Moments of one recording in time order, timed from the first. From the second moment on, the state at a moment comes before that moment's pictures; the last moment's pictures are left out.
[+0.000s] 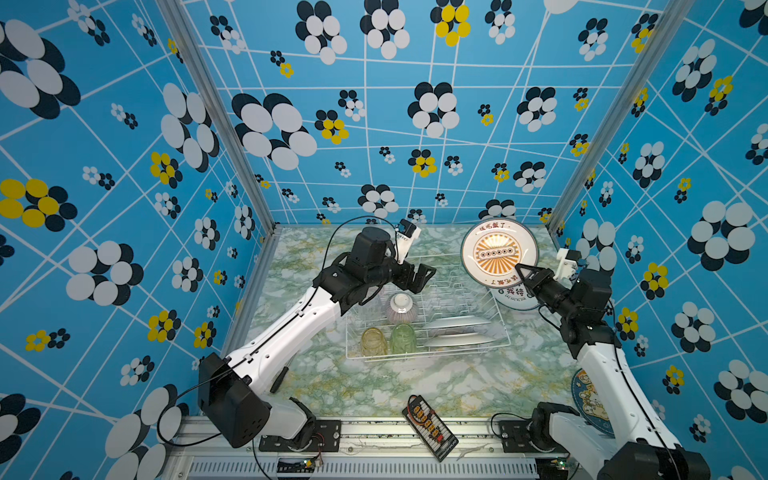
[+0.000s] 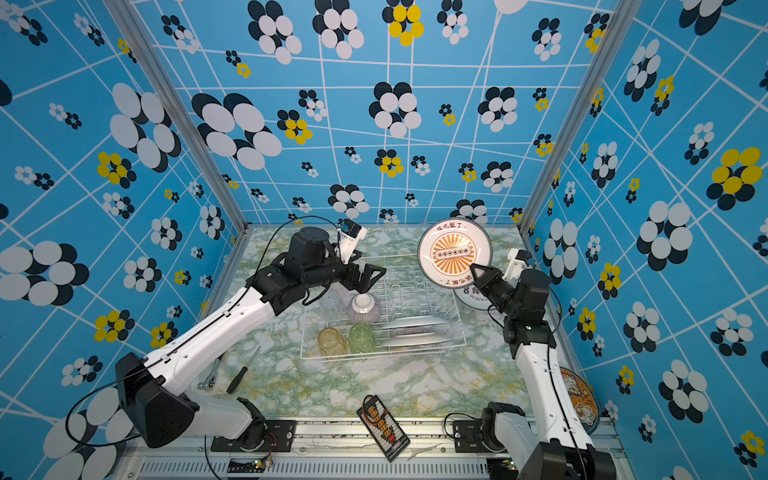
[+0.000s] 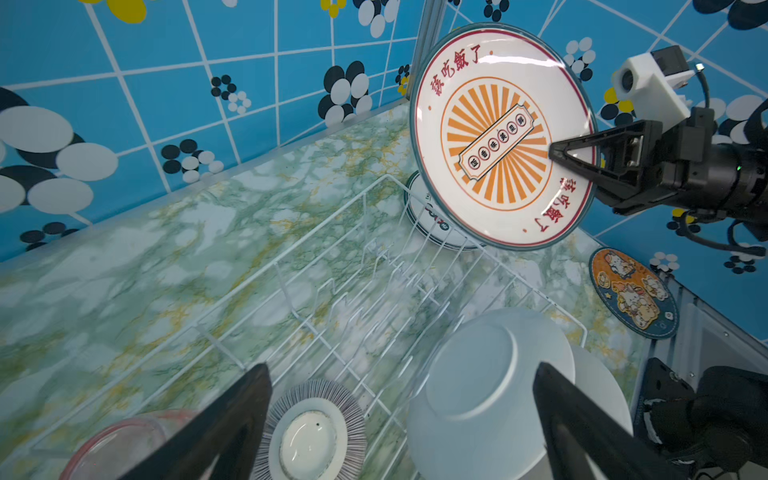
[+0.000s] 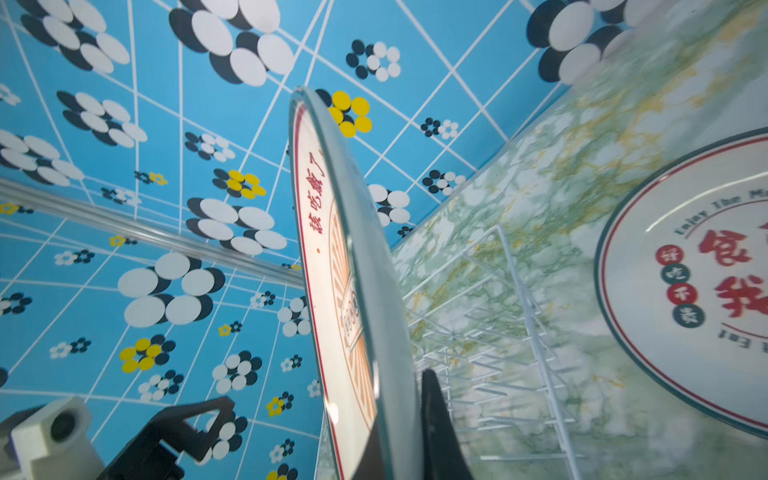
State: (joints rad) left arm -0.65 1.39 1.33 -0.39 0.21 -0.08; right arm -0.19 0.98 0.70 0.01 -0.53 0.84
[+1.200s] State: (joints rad) left arm -0.92 1.45 1.23 -0.47 -0.24 0.15; right arm -0.41 1.38 0.63 -0.01 -0.43 0.76
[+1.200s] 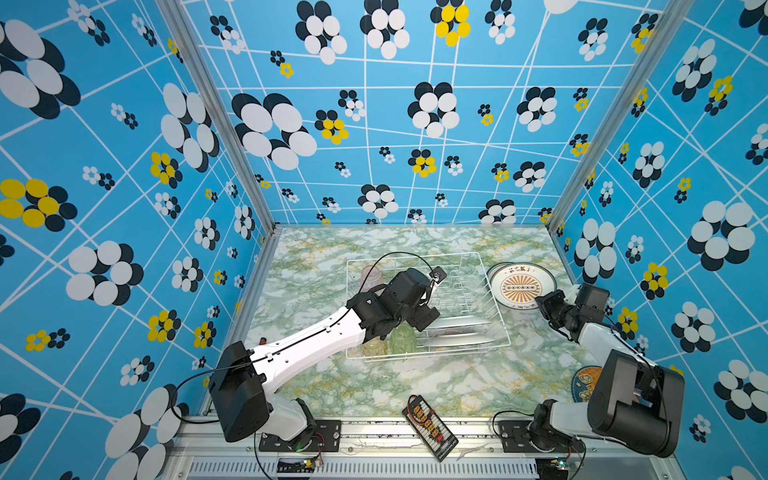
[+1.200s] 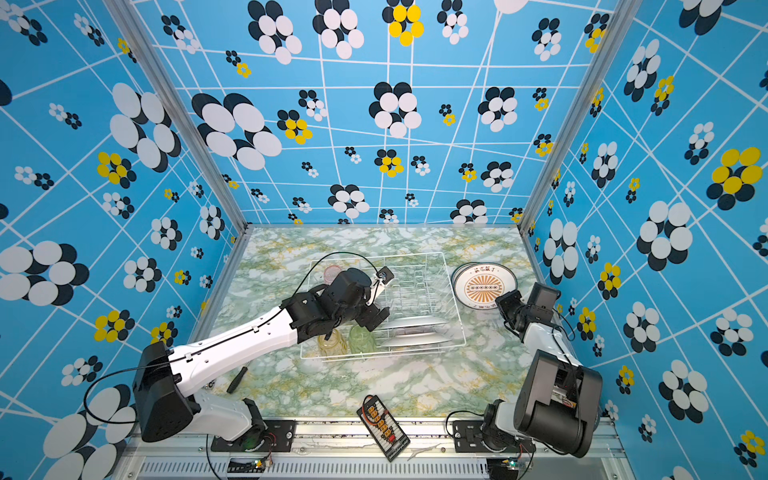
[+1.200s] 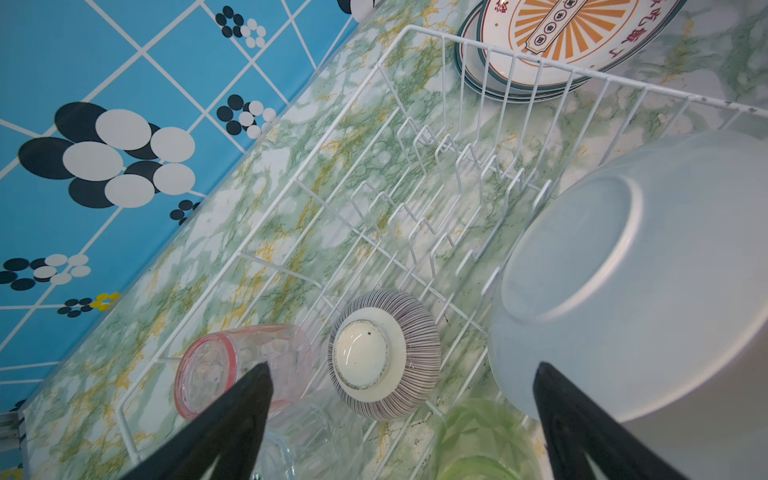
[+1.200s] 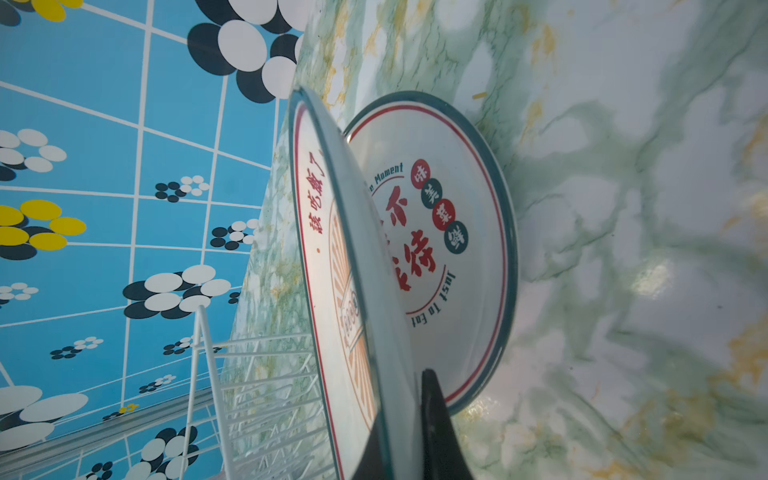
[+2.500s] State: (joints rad) left arm -0.94 1.51 1.31 -0.58 -0.15 0.18; right arm -0.41 1.46 0.74 -0.22 -0.30 0.56
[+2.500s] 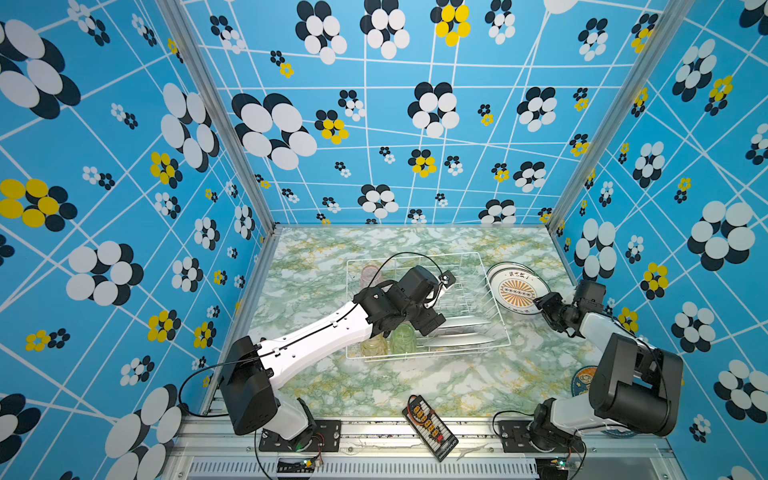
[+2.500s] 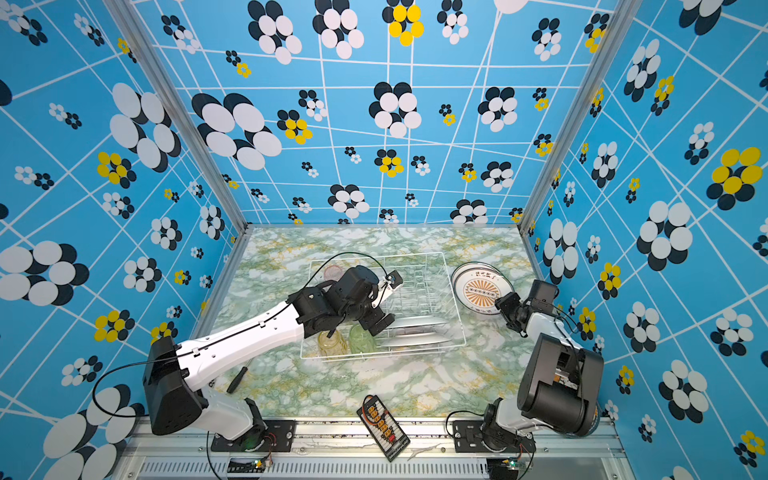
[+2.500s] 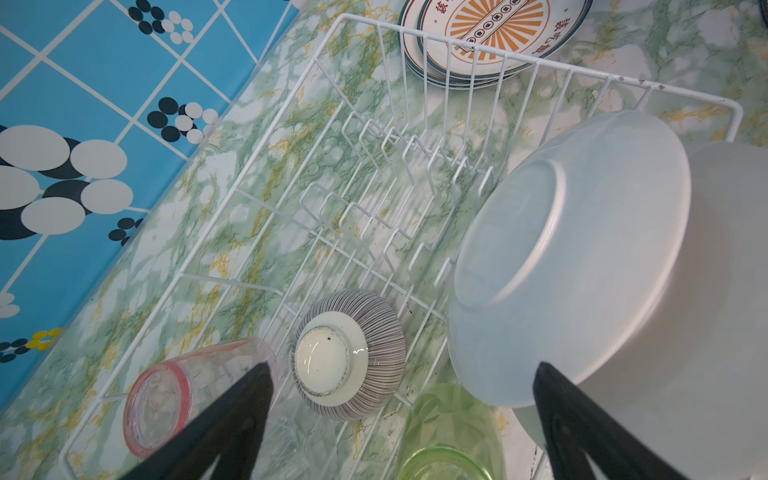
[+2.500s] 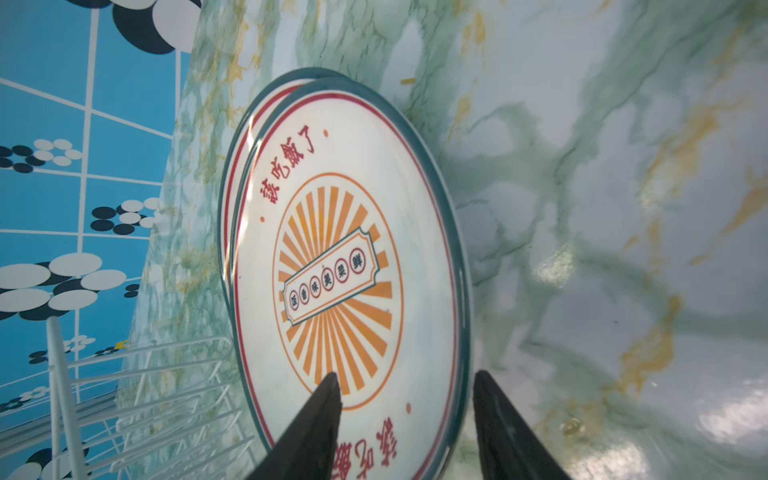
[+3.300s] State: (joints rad) left arm -0.94 1.56 1.32 -0.60 -0.17 0.25; right arm -0.24 1.69 0.98 -0.38 -0.07 0.51
